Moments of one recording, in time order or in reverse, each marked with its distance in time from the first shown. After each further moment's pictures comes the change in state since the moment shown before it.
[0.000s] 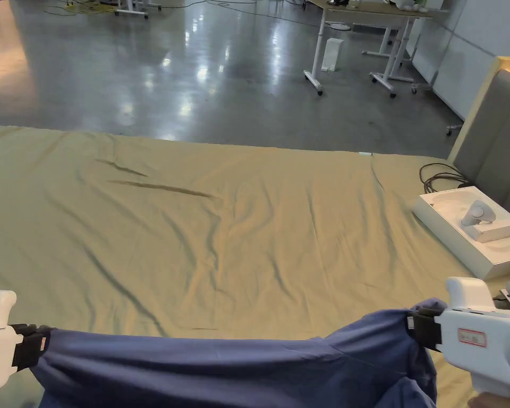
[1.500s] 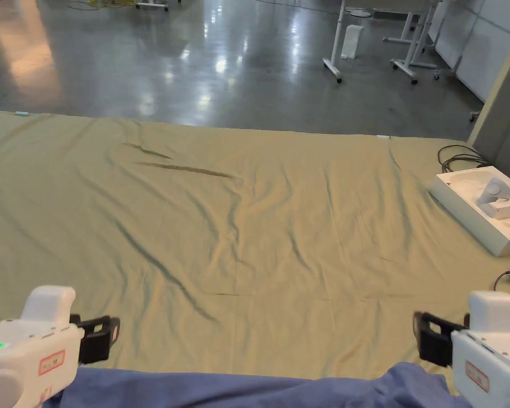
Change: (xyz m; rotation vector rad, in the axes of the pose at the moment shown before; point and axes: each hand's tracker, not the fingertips) left arm 0.053 -0.052 0.027 0.162 0.039 -0.037; right arm -0.063 -0.069 0.063 0.279 -0.181 0.059
